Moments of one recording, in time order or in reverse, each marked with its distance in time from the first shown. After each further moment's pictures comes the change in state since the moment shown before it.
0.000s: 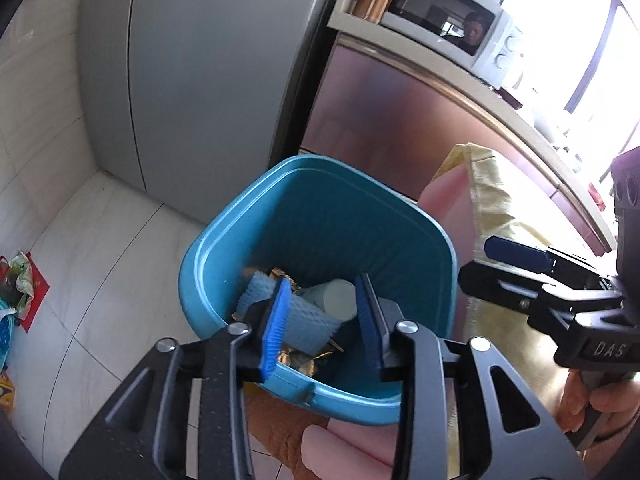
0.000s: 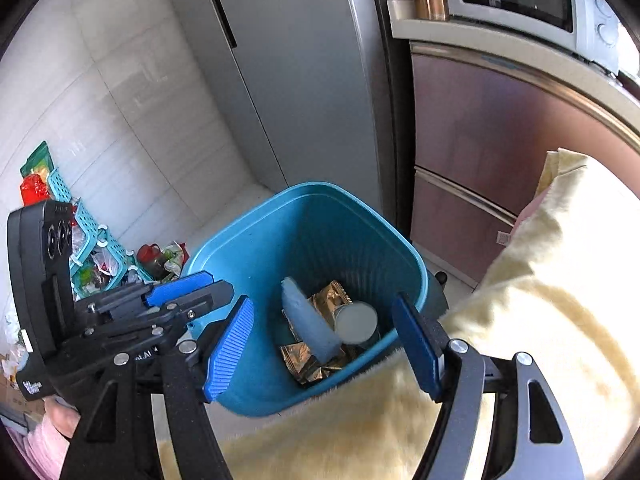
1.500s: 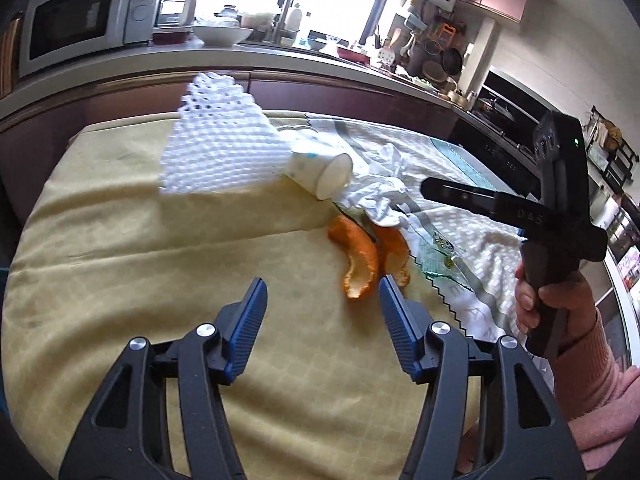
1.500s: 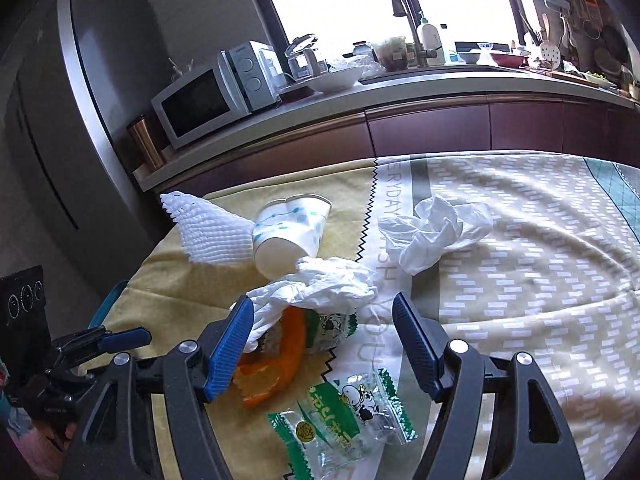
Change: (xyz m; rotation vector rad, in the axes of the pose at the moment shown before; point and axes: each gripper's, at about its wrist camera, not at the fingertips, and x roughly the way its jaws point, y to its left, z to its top) left arm -0.044 -0.339 -0.126 0.672 0.159 -0.627; right arm -0.302 -0.195 -0.256 0.560 -0.406 -0.451
